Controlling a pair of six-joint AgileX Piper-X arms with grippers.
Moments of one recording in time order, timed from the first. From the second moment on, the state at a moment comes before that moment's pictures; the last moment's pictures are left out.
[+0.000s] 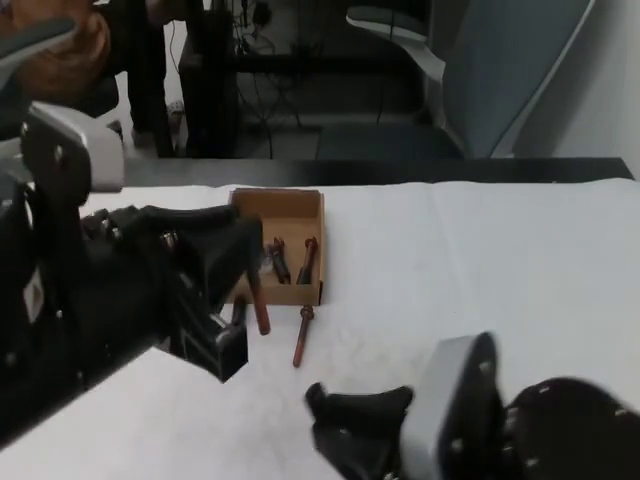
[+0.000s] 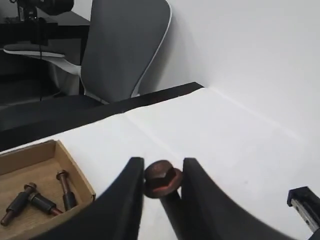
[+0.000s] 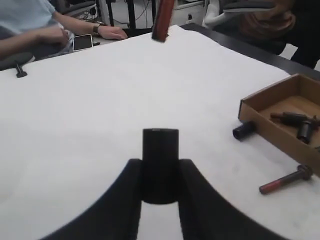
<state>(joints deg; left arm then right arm) -32.7 41.4 -26.4 -1.0 11.4 -6.1 61.2 65.6 -19.6 -26.3 4.8 3.3</state>
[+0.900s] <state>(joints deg) -35.2 41.4 -22.8 -12.8 14.7 -4.3 61.5 73.5 -19.6 -44.2 7.3 12.5</state>
